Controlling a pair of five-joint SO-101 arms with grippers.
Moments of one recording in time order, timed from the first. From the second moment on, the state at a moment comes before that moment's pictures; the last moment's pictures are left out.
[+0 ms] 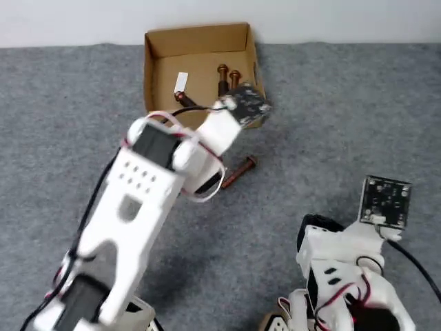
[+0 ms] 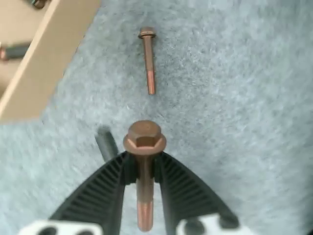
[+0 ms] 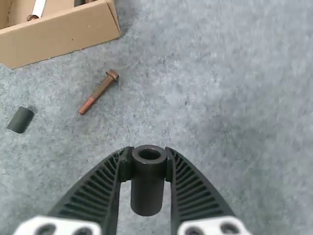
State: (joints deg) left arm 25.9 -13.4 -2.4 98.3 -9.3; right arm -0.8 -85.4 40.3 95.7 -9.3
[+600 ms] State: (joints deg) left arm 15.9 -60.1 33.2 80.7 15.7; right arm -8.1 -103.6 62.0 84.7 -6.0
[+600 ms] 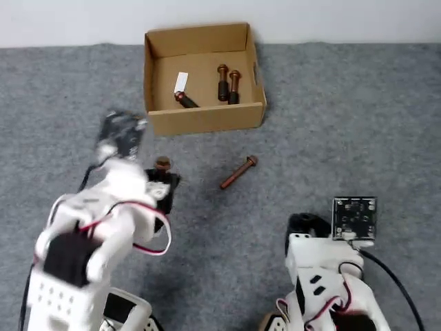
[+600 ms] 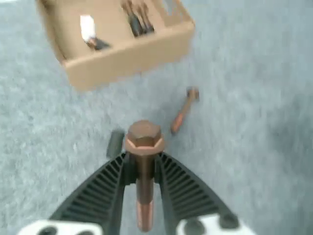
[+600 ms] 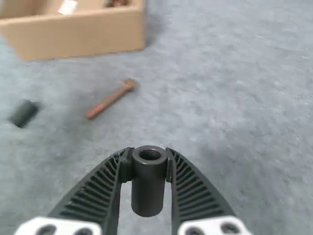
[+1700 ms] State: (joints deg) left arm 29.8 -100.4 58.5 66.6 25.0; right arm -50.6 -102.9 73.8 56.7 2.7
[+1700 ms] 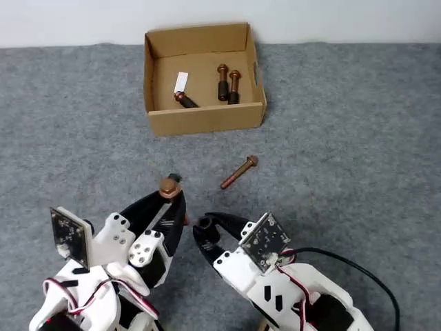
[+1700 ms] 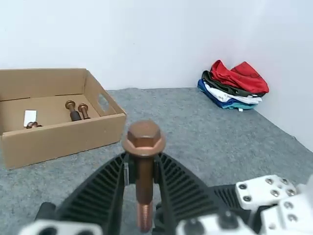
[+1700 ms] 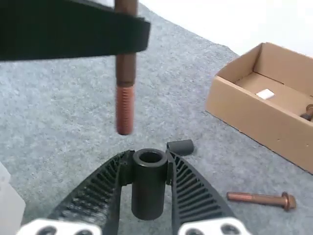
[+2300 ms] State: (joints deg) left arm 33.1 -100.4 58.5 65.0 27.6; right arm -54.1 -102.9 74.9 55.6 5.9
